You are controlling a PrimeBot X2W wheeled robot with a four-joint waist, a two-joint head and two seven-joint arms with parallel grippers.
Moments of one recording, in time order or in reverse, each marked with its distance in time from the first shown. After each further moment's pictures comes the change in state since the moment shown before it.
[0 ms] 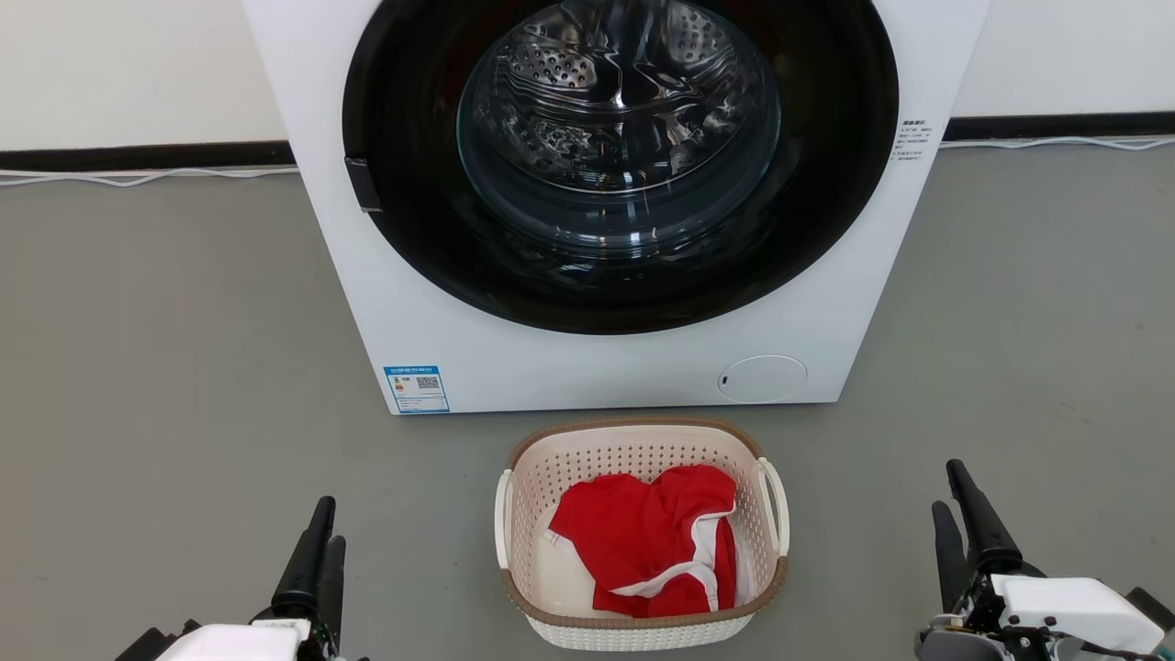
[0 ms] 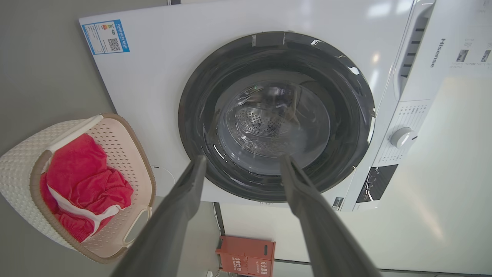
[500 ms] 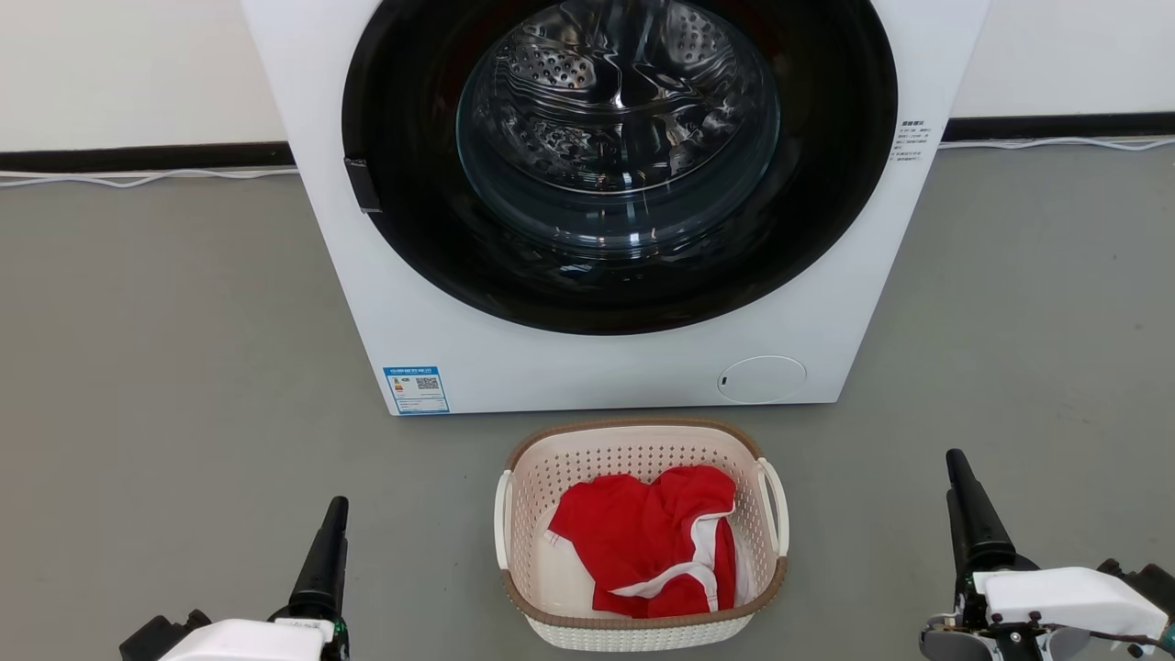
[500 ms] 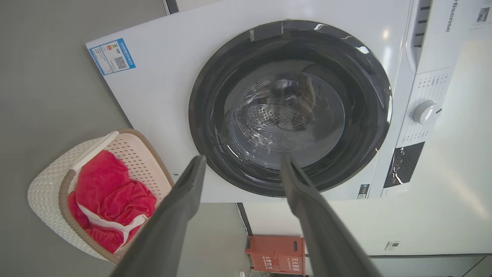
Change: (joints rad) left arm 0.000 0.001 -0.025 -0.001 0.160 0.002 -0.045; right arm 0.000 -0.001 0.001 -0.026 -0.240 0.000 -0.048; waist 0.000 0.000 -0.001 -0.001
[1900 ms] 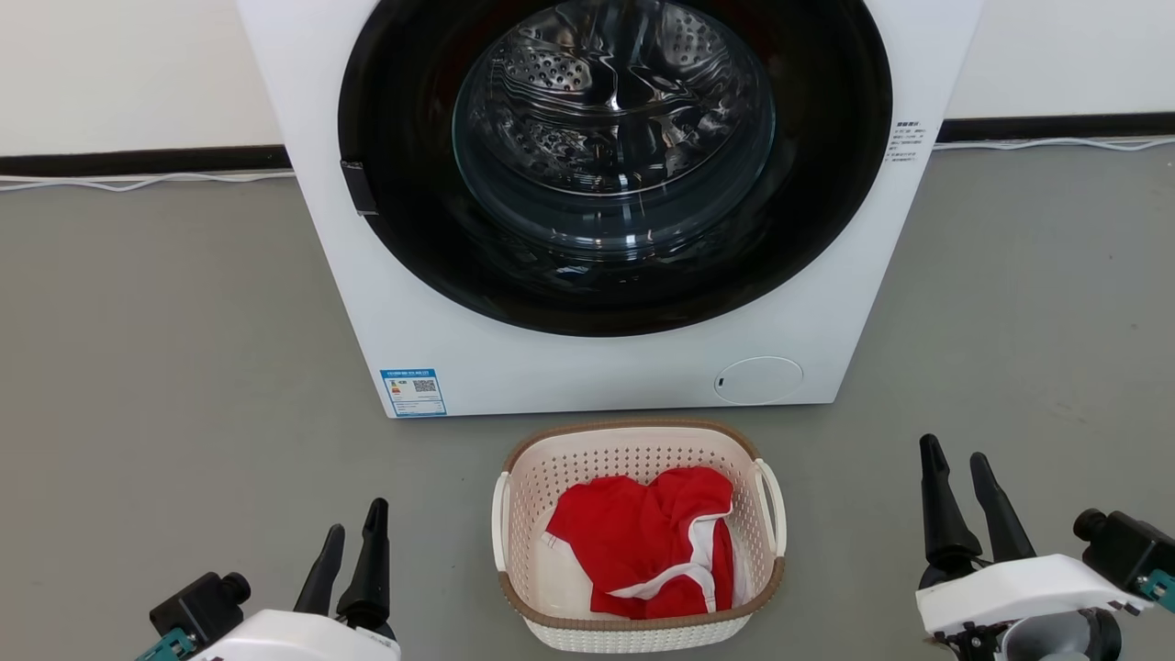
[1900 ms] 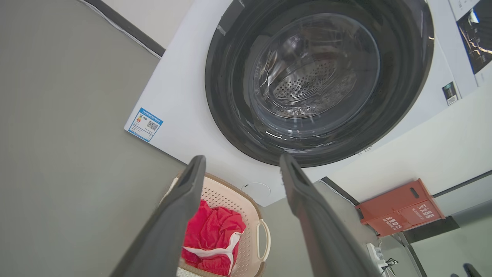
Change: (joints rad) left arm 0.005 0.003 -0.051 -0.015 0.635 0.017 -0.118; right arm 0.000 -0.007 0.011 -0.030 -0.753 0.001 -0.116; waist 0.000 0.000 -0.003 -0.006
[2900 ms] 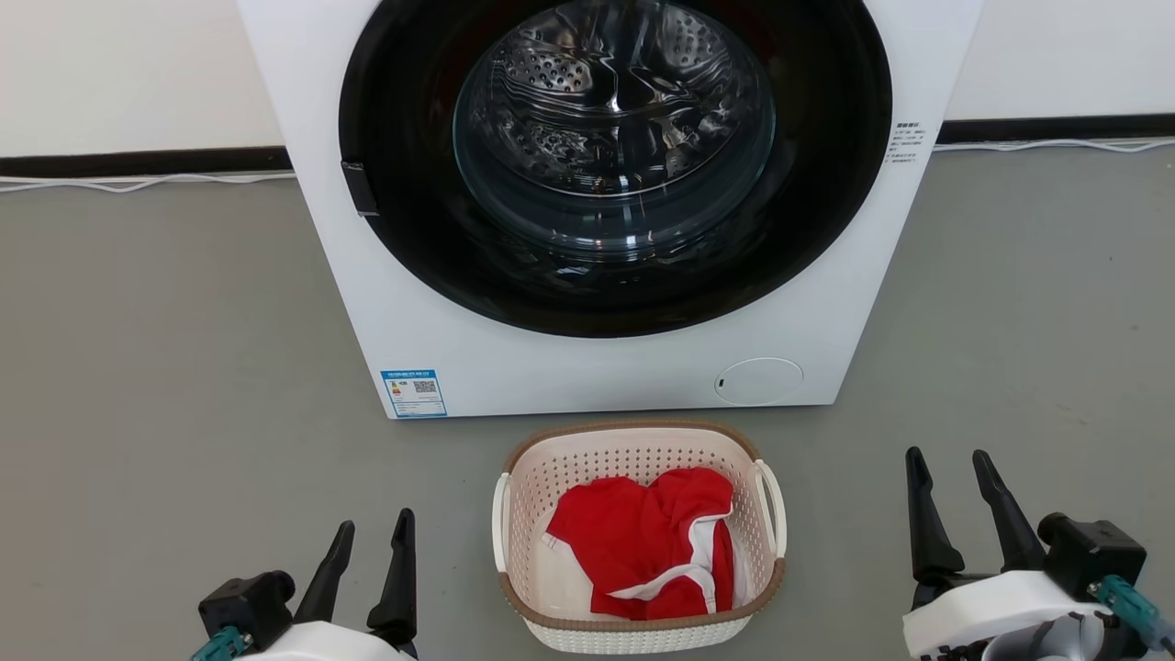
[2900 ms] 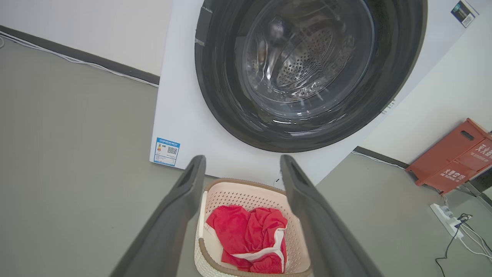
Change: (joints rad) left arm 0.017 0.003 -0.042 -0.006 0.316 0.021 -0.084; right arm 0.002 -0.001 -0.011 0.034 -0.352 0.000 -0.081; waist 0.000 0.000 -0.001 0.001
